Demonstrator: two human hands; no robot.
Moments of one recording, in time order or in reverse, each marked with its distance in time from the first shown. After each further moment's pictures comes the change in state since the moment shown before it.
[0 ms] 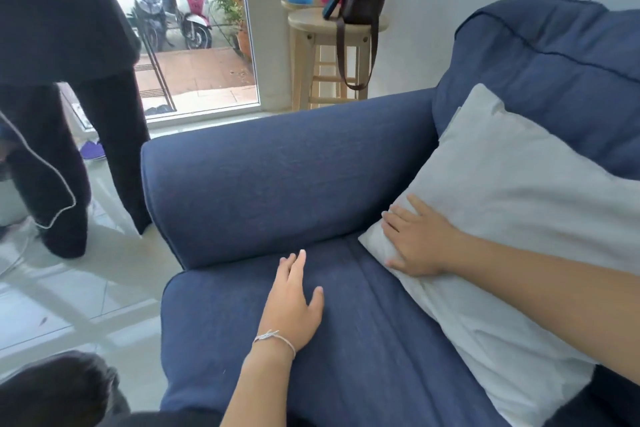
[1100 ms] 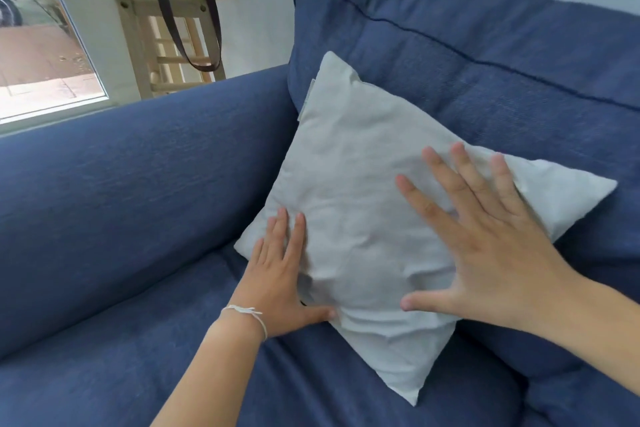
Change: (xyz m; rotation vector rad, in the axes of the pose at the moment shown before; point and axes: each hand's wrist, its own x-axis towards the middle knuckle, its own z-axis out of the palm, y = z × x) left_hand 0.055 0.114 0.089 0.290 -0.356 0.612; right_hand -0.222 0.043 -0.004 0.159 0.401 0.561
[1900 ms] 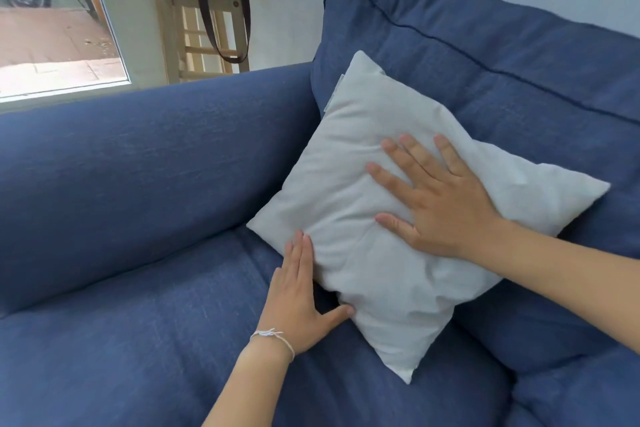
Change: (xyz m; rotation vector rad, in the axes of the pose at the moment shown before) left_hand -0.046 0.030 0.042 -0.269 0.098 -0.174; right_hand 0.054 -0.004 0.023 -0.187 -0.019 -0.130
